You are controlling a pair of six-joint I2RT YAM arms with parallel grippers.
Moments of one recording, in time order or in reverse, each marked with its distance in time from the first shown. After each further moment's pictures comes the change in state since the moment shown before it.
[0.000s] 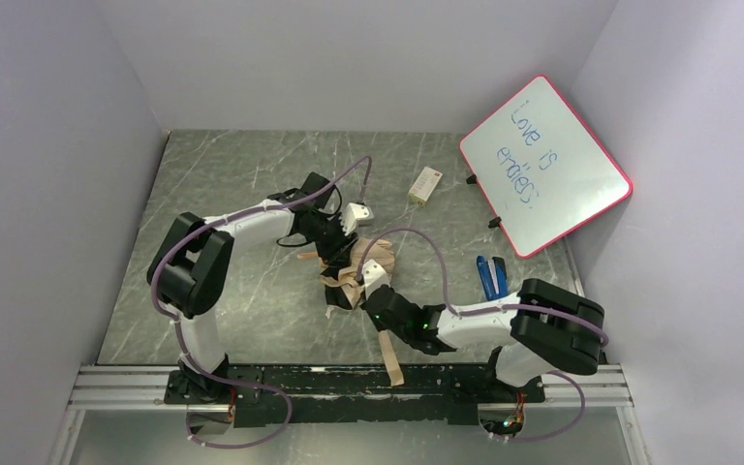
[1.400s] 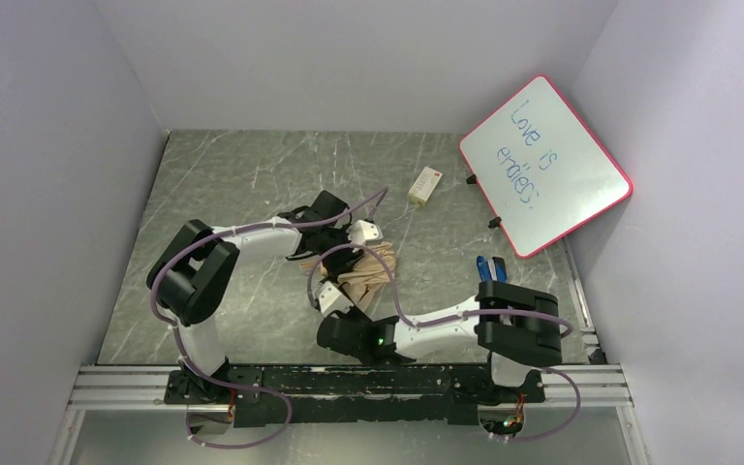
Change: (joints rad) left arm -0.099 -0.034 -0.130 0.152 -0.216 0.026; right arm 0.236 0.228 0.324 -0.370 0.269 0.031
